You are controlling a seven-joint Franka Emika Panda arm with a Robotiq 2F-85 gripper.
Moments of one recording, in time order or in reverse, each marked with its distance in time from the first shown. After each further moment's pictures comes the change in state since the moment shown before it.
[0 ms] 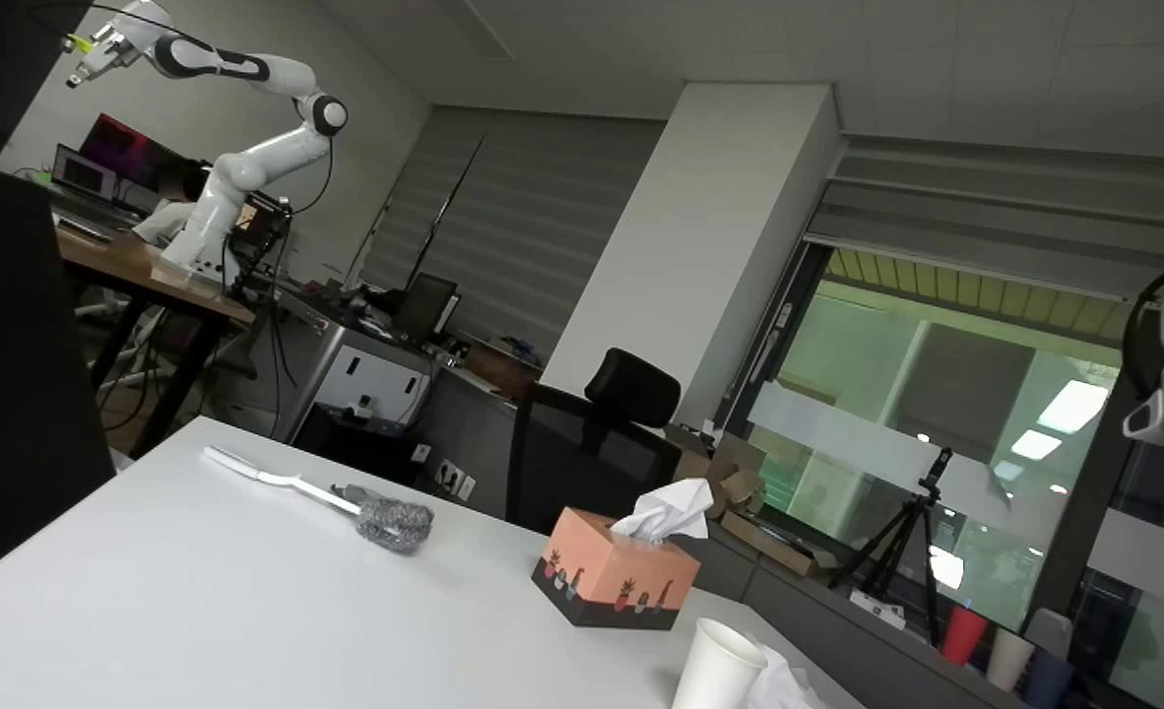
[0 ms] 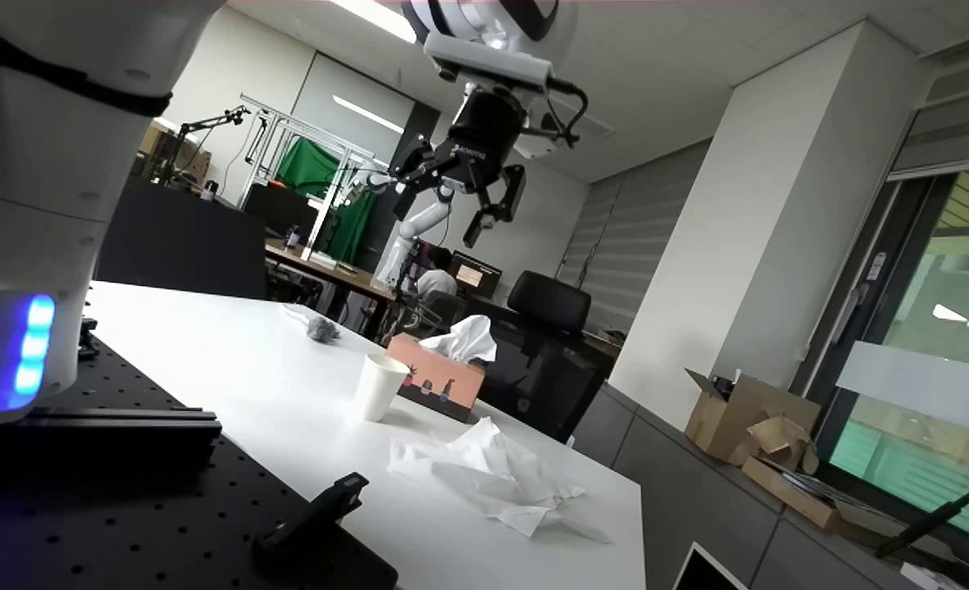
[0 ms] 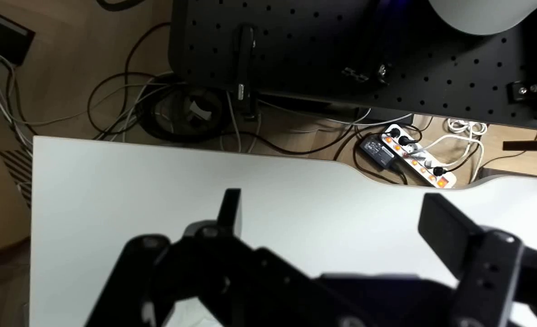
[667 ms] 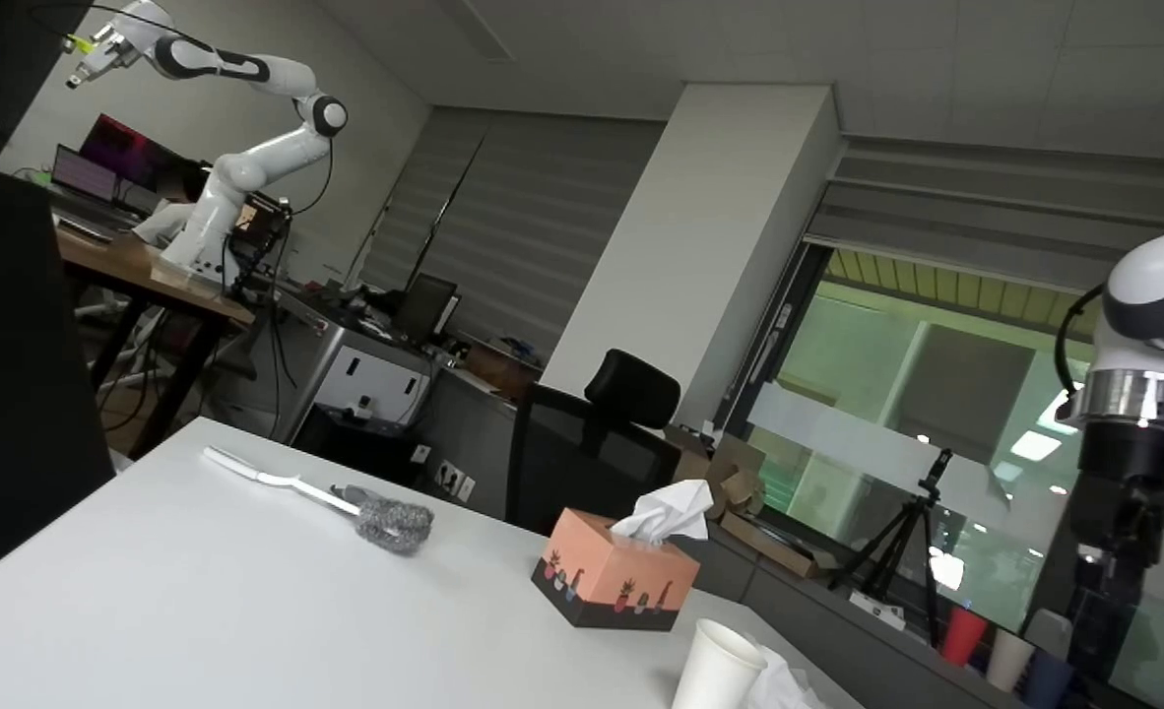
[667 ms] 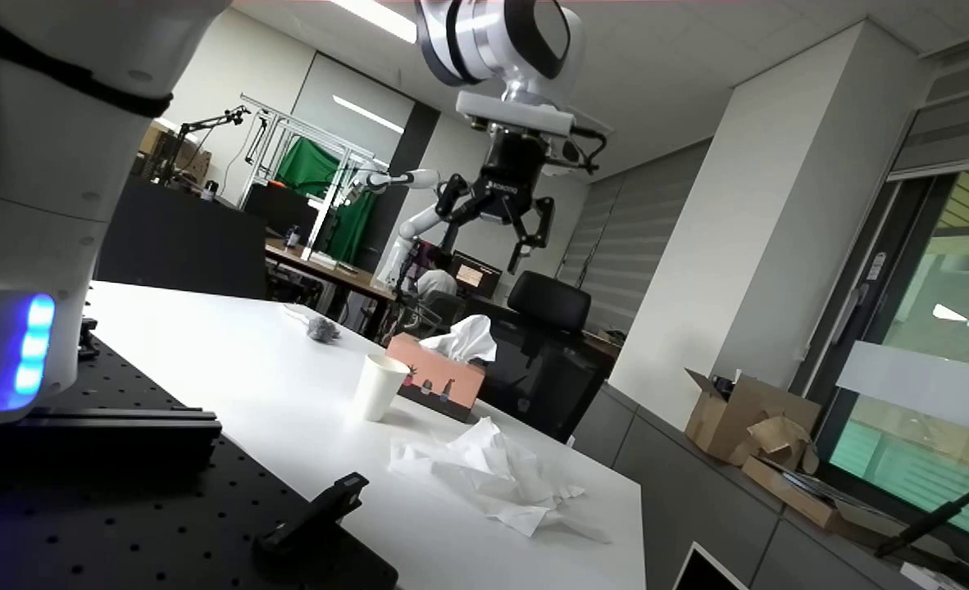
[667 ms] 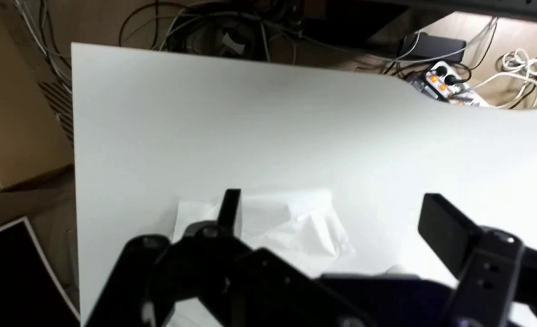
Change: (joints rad) arm 0.028 0.206 0.002 0.112 0.034 0.253 0.003
